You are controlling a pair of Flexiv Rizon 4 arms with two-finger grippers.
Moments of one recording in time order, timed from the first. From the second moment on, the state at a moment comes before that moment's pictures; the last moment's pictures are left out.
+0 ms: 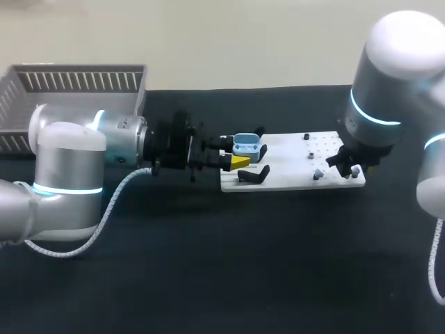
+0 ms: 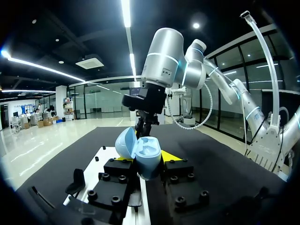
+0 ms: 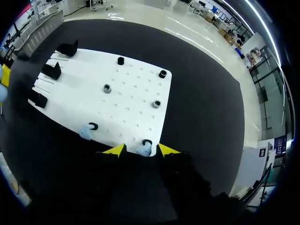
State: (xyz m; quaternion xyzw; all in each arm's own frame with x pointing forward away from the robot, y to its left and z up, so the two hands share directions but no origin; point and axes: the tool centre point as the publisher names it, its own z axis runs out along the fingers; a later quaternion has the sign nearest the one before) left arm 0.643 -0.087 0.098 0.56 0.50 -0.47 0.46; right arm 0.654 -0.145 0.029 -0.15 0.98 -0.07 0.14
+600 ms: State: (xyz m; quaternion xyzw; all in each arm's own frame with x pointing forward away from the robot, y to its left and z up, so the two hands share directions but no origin) left arm 0.643 -0.087 0.098 0.56 0.50 -0.47 0.46; right arm 0.659 -0.146 0.019 -0.14 0.98 -0.07 0.13
